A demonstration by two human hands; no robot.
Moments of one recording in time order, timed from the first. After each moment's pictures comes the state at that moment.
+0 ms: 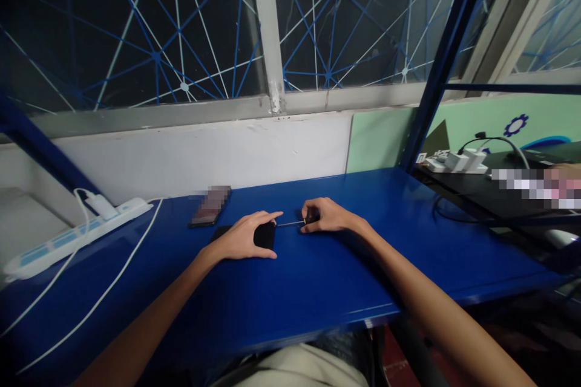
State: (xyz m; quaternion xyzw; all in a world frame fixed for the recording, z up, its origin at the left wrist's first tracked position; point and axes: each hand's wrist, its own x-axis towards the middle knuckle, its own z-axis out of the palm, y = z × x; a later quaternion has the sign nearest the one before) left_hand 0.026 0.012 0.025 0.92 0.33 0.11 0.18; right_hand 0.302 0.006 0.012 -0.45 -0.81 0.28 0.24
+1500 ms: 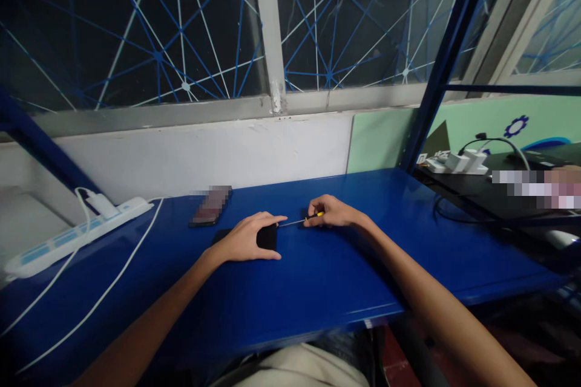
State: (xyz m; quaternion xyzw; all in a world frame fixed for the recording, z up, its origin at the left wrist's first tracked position) left_hand 0.029 0.008 0.023 0.92 0.33 0.11 0.17; right_hand 0.309 0.008 0.016 -0.46 -0.74 0.42 0.23
